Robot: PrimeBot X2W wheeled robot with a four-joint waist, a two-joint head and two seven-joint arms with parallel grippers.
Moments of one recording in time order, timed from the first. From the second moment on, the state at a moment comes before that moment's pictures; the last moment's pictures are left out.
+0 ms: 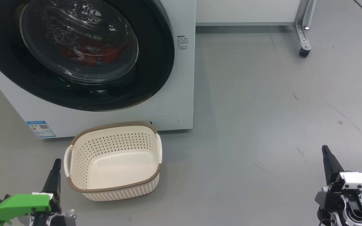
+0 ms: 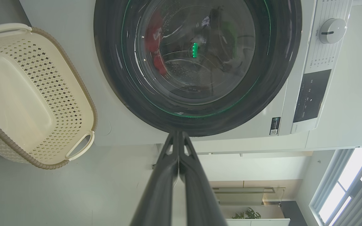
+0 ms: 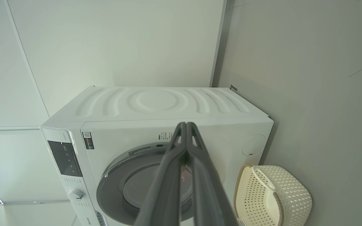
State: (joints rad) left arm -0.07 0.02 0.09 0.28 -1.60 -0.12 0.12; right arm -0.06 -0.04 -0.14 0.28 1.60 0.12 0.12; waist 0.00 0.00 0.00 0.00
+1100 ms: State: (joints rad) left arm -0.06 0.02 0.09 0.29 -1.59 -0.12 0.12; right arm -0.05 -0.03 -0.14 0.29 1.60 0.12 0.12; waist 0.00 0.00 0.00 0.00
